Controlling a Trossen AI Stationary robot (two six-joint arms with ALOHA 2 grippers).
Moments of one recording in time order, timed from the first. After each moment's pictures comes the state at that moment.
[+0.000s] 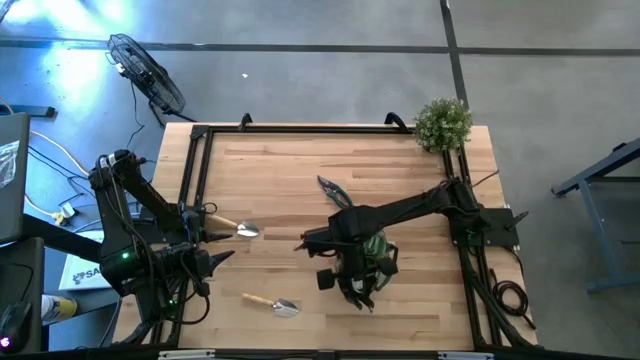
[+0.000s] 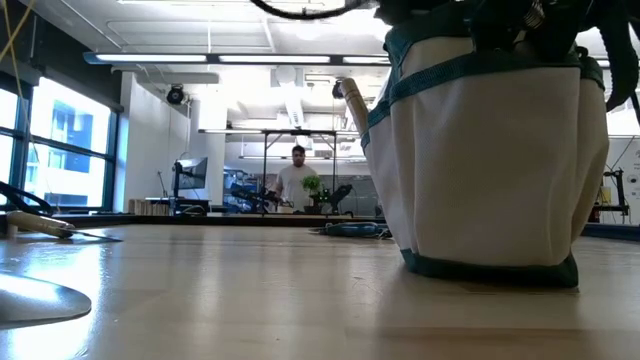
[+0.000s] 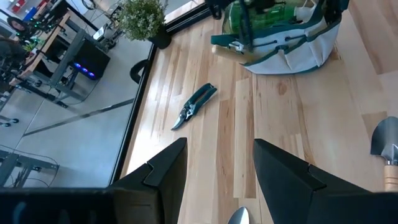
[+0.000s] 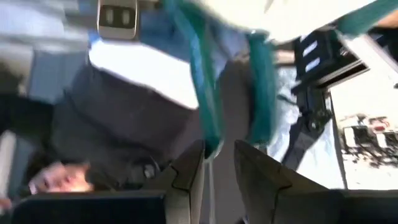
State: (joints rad) left arm -1.10 1.35 1.43 -1.57 -1.06 -0.93; right arm 0.24 2.10 1.93 -1.28 -1.01 1.70
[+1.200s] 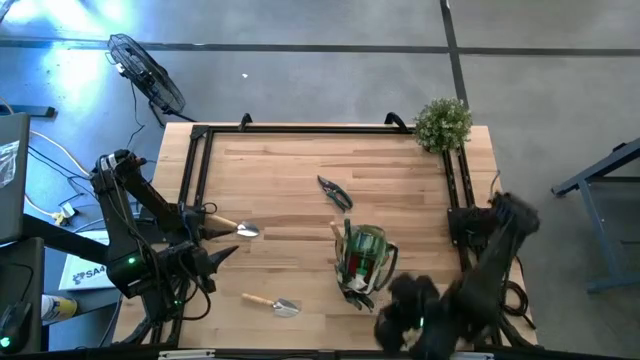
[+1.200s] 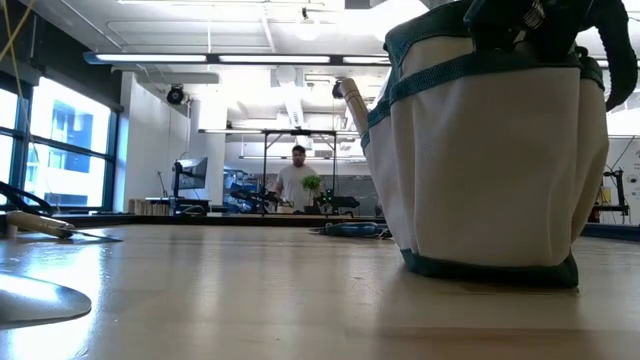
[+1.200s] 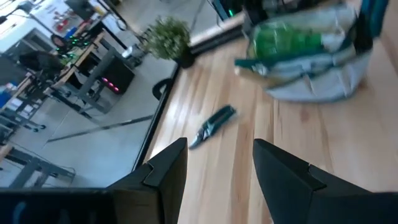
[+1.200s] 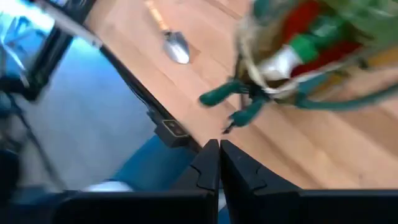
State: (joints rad) left arm -1.10 1.35 1.36 -1.57 -1.22 -1.04; right arm 0.87 1.84 1.93 -1.26 0.49 1.70
